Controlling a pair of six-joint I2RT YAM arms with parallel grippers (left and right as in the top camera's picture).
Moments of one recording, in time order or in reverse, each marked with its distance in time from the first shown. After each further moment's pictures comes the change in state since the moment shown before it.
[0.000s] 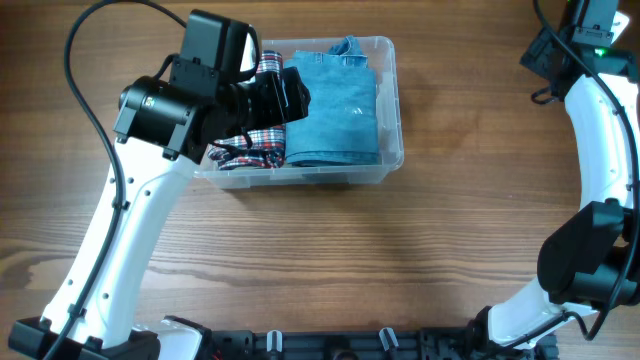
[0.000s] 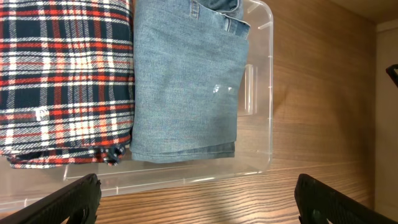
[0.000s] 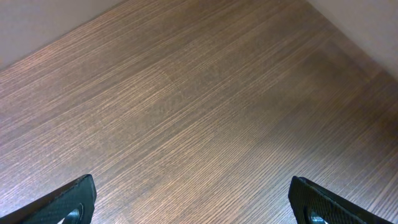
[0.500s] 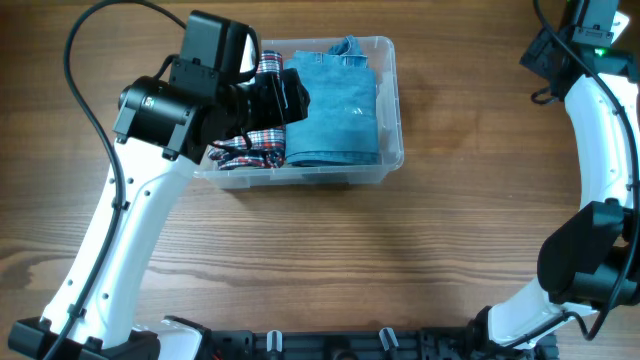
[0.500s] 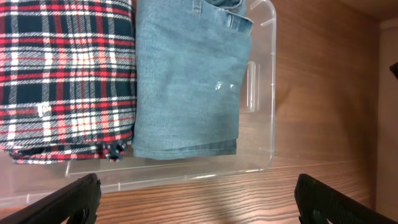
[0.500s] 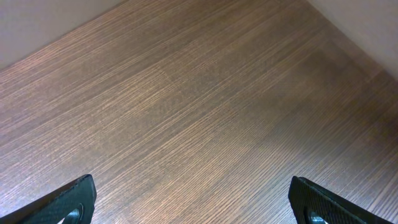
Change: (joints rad) left arm 0.000 0.000 0.000 -0.017 0.000 0.000; right arm 0.000 0.000 0.000 0.000 0.000 0.000
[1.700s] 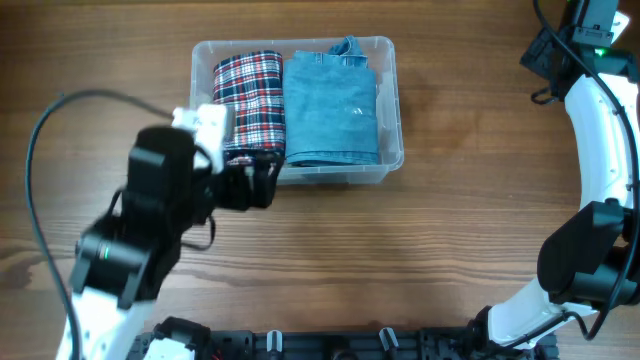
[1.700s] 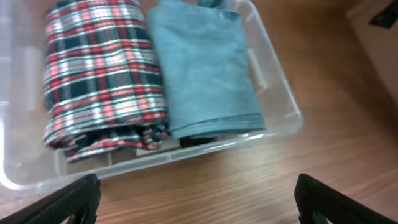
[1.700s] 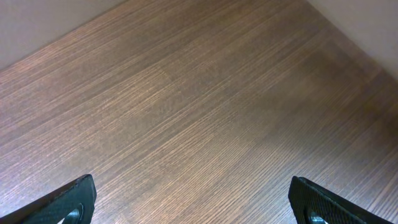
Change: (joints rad) left arm 0.077 -0.608 -0.673 0.346 0.019 0.266; right arm 0.000 0.000 0.000 0.000 0.000 0.000
